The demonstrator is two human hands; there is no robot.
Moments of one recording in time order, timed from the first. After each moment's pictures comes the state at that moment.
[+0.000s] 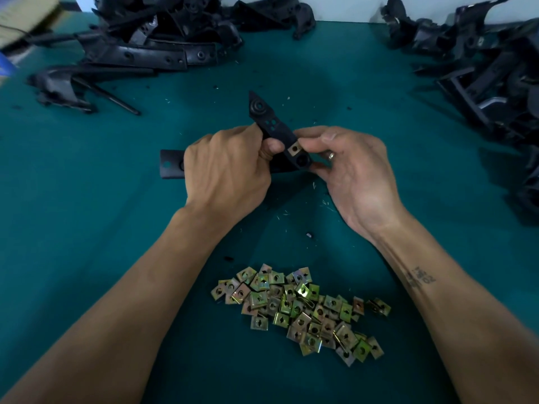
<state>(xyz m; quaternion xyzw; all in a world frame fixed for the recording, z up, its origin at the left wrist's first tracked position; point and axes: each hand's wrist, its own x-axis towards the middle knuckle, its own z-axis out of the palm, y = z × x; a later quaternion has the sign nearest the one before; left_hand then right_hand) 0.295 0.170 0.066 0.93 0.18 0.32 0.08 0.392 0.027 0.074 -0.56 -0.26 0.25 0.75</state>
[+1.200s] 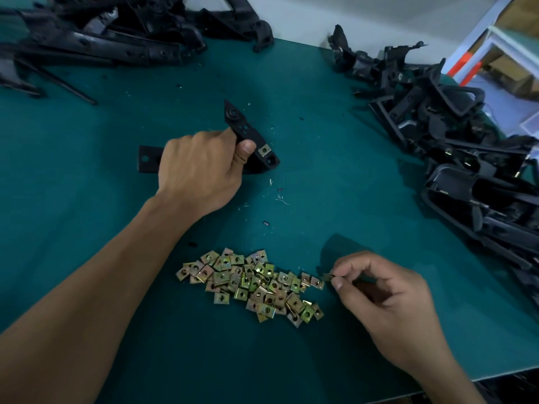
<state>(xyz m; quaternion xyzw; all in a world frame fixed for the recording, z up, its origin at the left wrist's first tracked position) 0.299 0.167 0.061 0.94 0.13 0.30 0.08 0.301 -0.140 0.067 -0.82 -0.31 0.08 0.48</state>
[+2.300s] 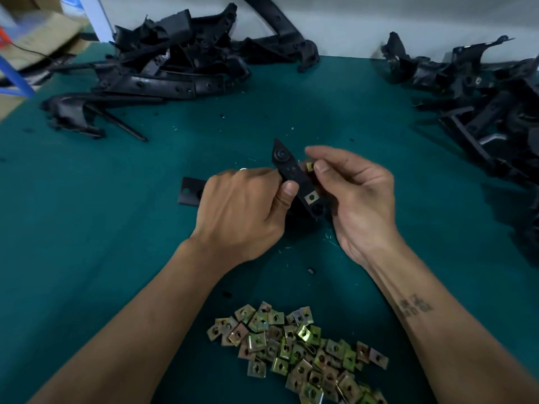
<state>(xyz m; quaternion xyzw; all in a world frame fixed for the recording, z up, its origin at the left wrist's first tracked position) 0.296 0.165 0.069 0.95 0.10 0.28 0.10 0.402 0.036 0.063 -0.56 -0.24 0.19 0.77</state>
